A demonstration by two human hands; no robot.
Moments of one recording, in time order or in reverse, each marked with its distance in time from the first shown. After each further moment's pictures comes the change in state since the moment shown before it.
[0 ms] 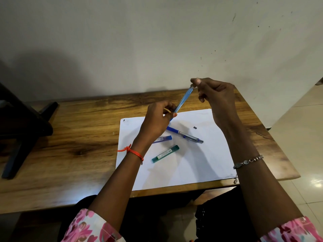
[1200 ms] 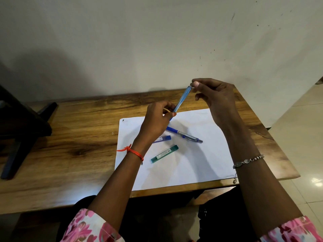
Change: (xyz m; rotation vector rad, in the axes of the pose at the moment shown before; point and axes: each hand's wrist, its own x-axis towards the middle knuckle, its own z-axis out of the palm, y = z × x) left_hand 0.000 0.001 0.002 -0.007 0.009 -0.008; right_hand 0.003 0.002 -0.005 0.108 -0.028 0.068
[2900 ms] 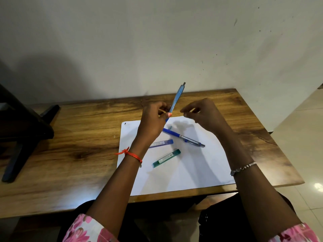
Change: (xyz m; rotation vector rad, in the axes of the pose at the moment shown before) left_hand 0.004 -0.006 -0.010 -0.036 0.081 -0.039; right_hand -0.001 0.021 0.009 -0.854 -0.244 0.098
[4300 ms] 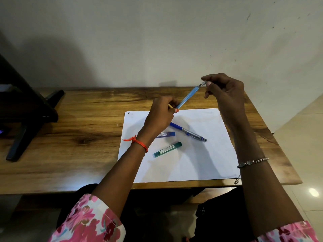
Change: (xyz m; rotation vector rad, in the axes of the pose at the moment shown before) left_hand -0.002 -0.001 0.008 0.081 -0.056 0.015; right_hand -0.005 -0.007 -0.023 0.472 0.334 -0.199
